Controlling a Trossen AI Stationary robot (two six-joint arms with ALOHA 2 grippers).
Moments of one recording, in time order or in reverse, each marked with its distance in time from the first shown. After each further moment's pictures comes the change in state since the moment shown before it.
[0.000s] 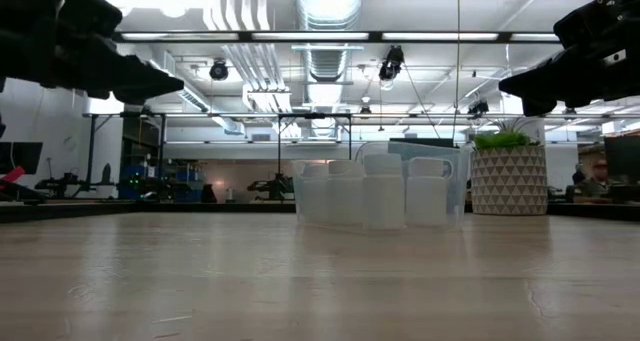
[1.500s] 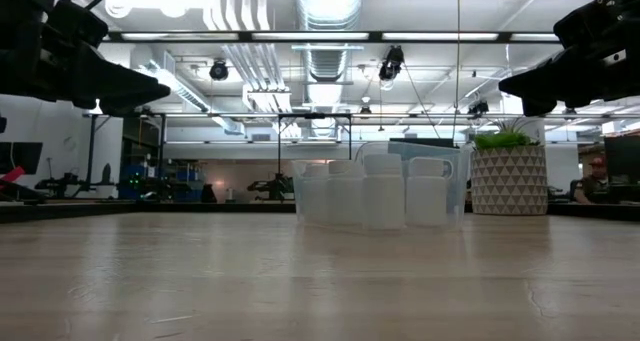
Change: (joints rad) left arm 0.001 -0.196 -0.088 -0.117 -0.009 -0.096; right arm 0.000 0.000 0.000 0.000 0.000 0.000
